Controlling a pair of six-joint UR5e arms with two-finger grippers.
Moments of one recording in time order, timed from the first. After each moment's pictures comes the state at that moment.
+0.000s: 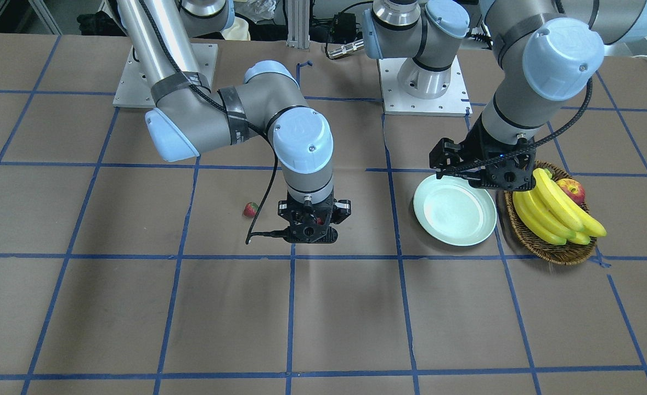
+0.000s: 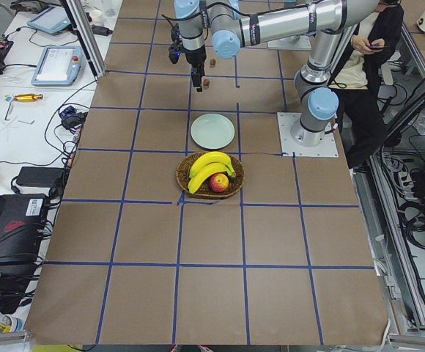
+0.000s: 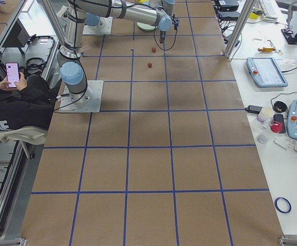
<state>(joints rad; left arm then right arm) -1.47 -1.64 -1.71 -1.49 1.63 0.17 2.01 -1.07 1.54 -2.03 -1.44 0.47</state>
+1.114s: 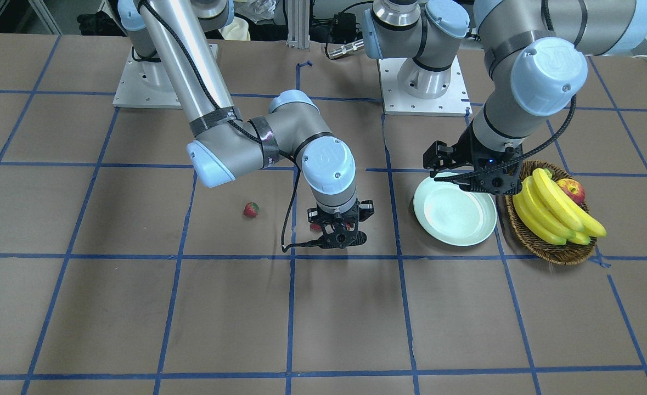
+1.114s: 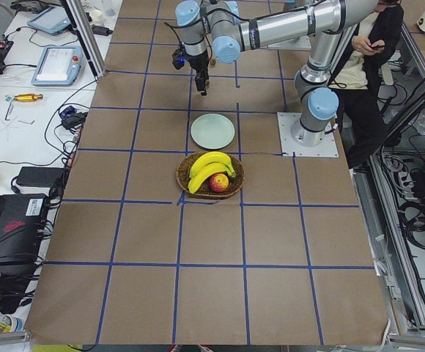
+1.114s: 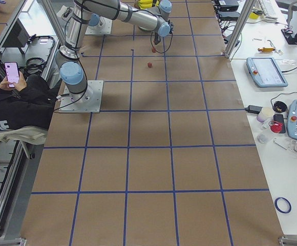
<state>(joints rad) -1.47 -1.65 -1.77 -1.49 1.63 0.17 2.06 -0.97 1.55 -2.10 -1.33 0.41</state>
